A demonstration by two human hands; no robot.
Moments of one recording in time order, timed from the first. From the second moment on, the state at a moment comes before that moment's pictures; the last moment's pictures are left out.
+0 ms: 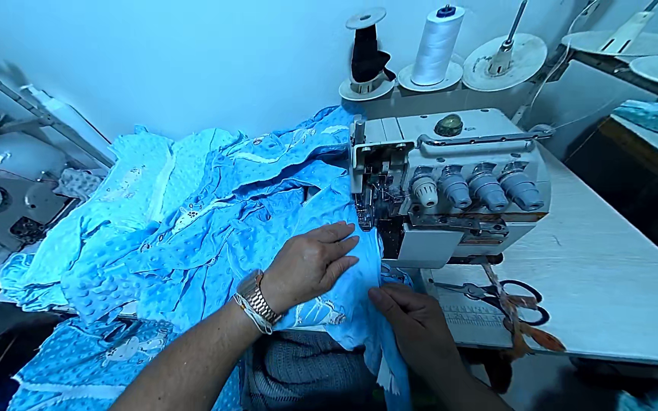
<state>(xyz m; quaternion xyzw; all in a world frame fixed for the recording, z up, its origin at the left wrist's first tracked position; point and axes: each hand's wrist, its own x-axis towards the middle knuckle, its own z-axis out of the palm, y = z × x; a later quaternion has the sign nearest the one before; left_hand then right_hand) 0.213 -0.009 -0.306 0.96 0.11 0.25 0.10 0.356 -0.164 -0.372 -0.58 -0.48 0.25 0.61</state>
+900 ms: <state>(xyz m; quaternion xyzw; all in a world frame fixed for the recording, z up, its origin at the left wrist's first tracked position) 0.192 -0.089 -0.262 0.93 0.19 0.26 0.19 0.343 -0.178 -0.353 -0.73 -0.50 0.13 0.45</state>
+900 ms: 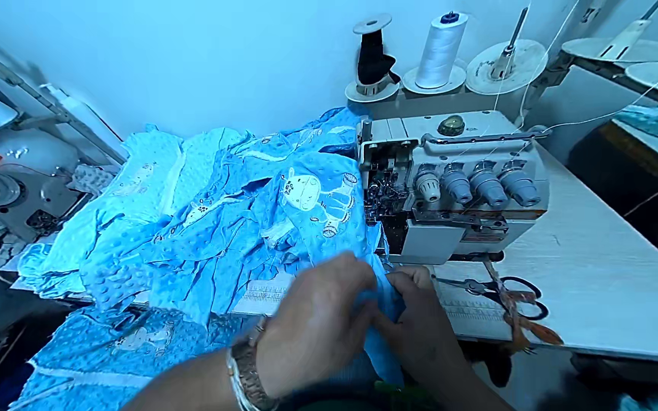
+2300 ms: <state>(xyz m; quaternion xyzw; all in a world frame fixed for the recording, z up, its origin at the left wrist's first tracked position) 0.205 -0.137 -0.331 0.95 0.15 0.26 -0.08 0.370 -0.189 -0.350 -0.54 -0.43 0.47 0.55</state>
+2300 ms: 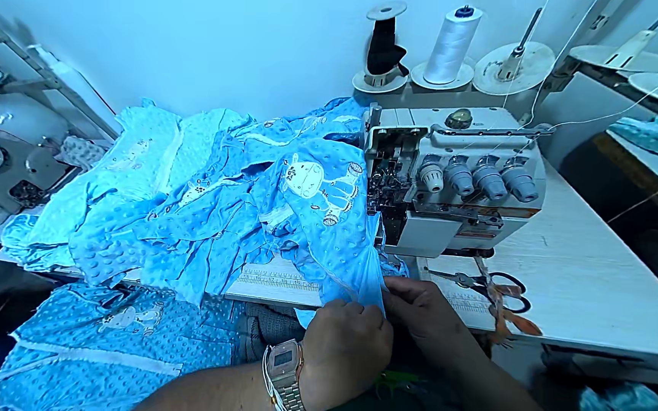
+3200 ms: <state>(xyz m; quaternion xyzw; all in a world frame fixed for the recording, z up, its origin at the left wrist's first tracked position) 0.222 -0.032 -0.313 0.93 0.20 0.31 0.04 0.382 -0.174 -0.355 -0.58 -0.42 0.32 0.62</state>
